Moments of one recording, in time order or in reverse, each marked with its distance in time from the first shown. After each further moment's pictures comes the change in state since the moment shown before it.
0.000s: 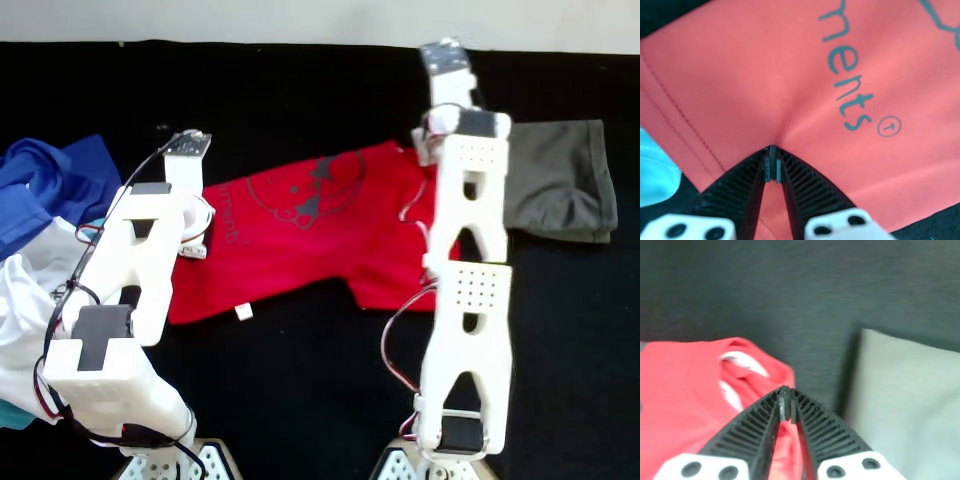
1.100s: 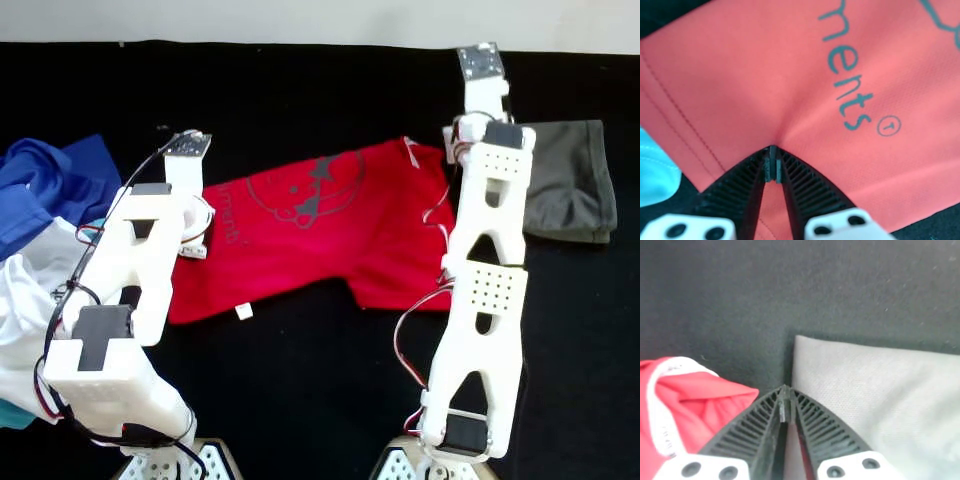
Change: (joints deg) left arm 0.0 0.0 0.2 -0.1 0.0; right arm 7.0 0.9 -0.4 -8.3 -0.2
